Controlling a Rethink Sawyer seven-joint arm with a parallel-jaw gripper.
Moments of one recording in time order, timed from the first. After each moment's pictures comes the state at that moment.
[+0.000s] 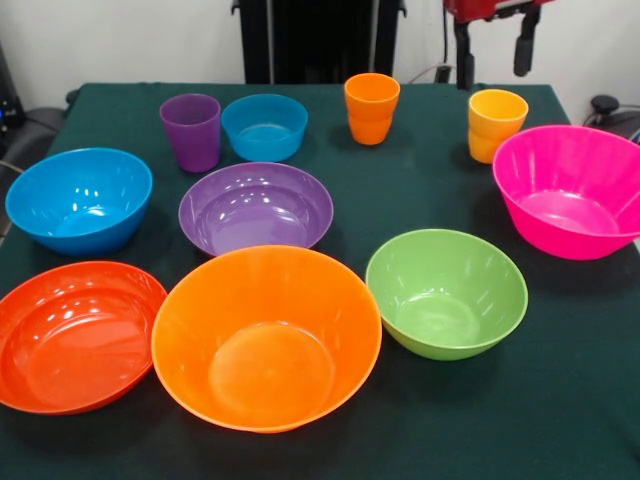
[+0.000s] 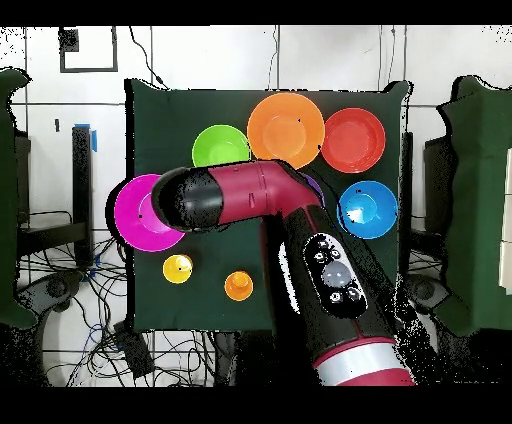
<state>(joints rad) -0.38 -0.86 0.47 1.74 -0.23 0.74 1.67</state>
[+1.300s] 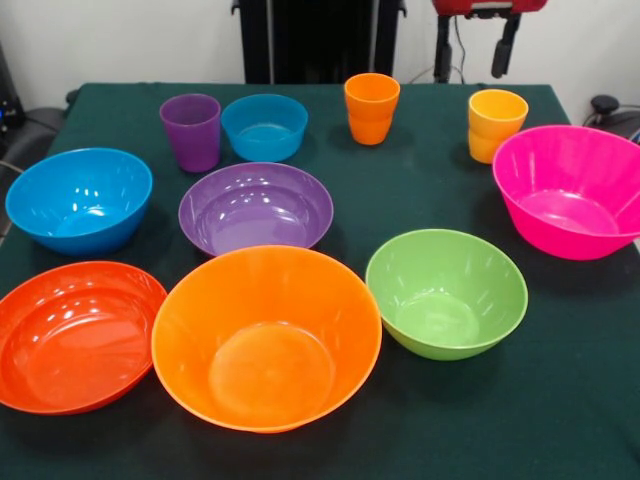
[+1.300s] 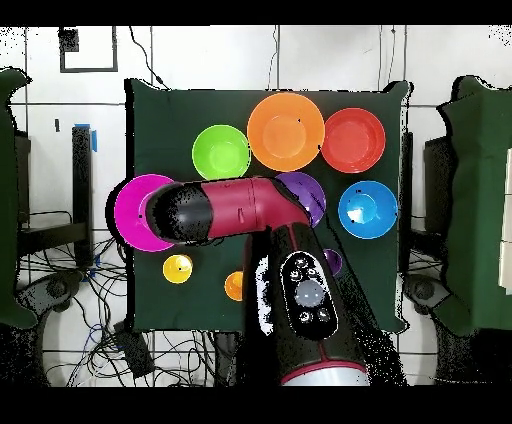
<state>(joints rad) -0.25 -0.85 0.27 1.74 -0.20 0.74 1.88</state>
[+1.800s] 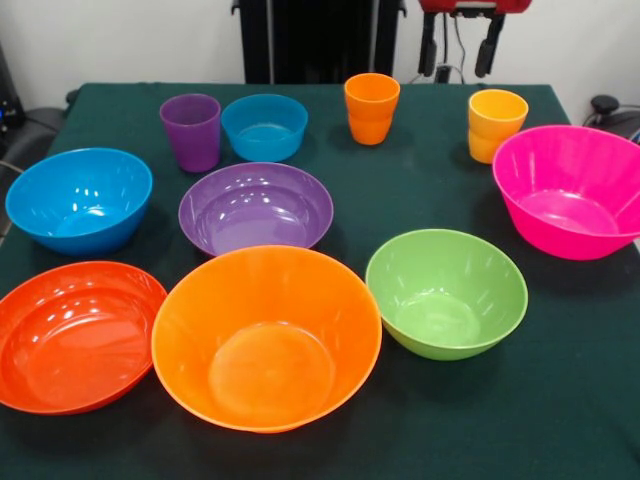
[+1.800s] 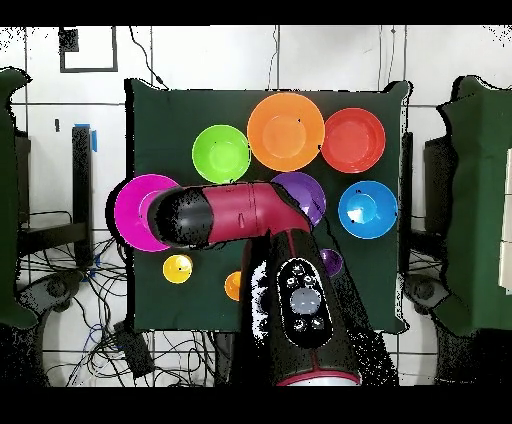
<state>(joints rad) -0.21 -0.85 0.21 1.74 -0.20 0.74 1.91</state>
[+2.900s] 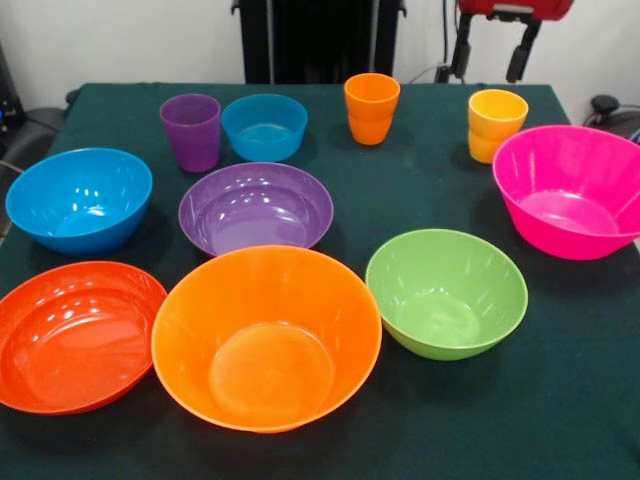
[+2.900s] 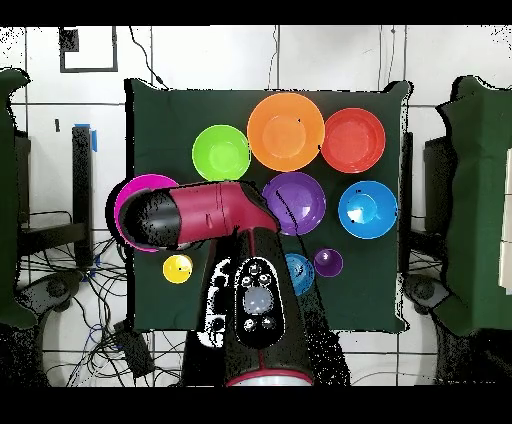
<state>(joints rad) -0.07 -0.80 0.11 1.67 -0.18 0.73 2.01</state>
